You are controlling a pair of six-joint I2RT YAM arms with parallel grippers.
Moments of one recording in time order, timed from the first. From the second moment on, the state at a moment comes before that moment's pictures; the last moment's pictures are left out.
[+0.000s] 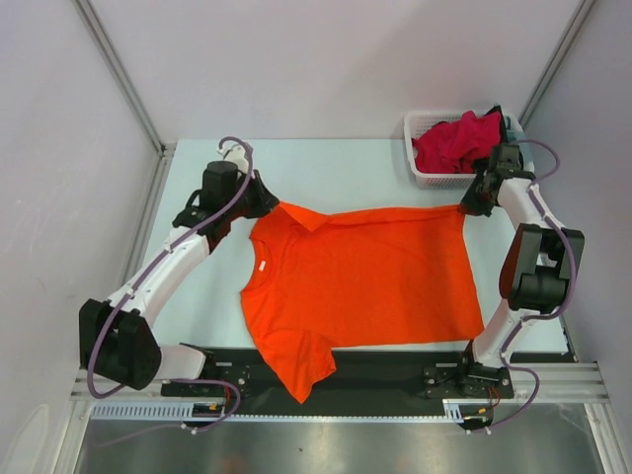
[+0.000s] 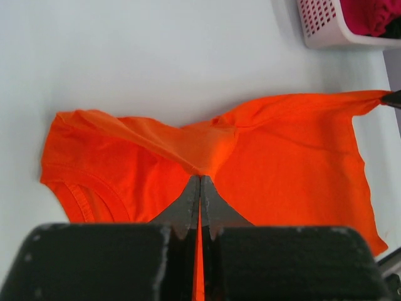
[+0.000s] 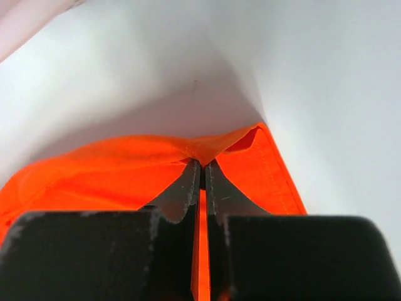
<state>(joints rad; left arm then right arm) -0.32 1.33 1.09 -0.25 0.15 -0.45 -0.16 1.81 1.42 -0.60 -0.10 0.39</state>
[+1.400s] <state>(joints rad) -0.32 1.08 0.78 -0.49 0.12 -0.54 -0.20 1.81 1.34 -0.73 -0.09 0.33</state>
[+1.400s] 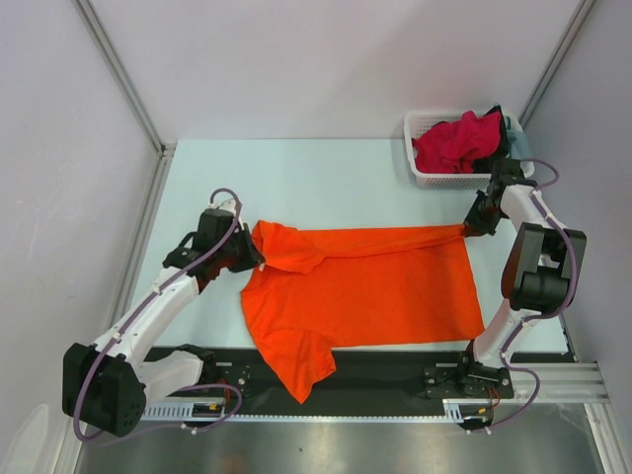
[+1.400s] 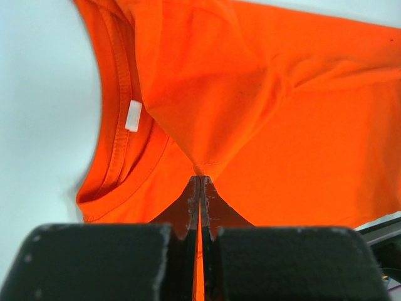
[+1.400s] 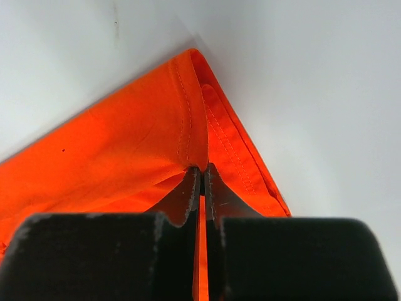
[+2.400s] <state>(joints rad) -0.32 1.06 0.66 -0.48 0.15 -0.60 -0.18 1.82 1.32 -0.73 -0.03 0.33</state>
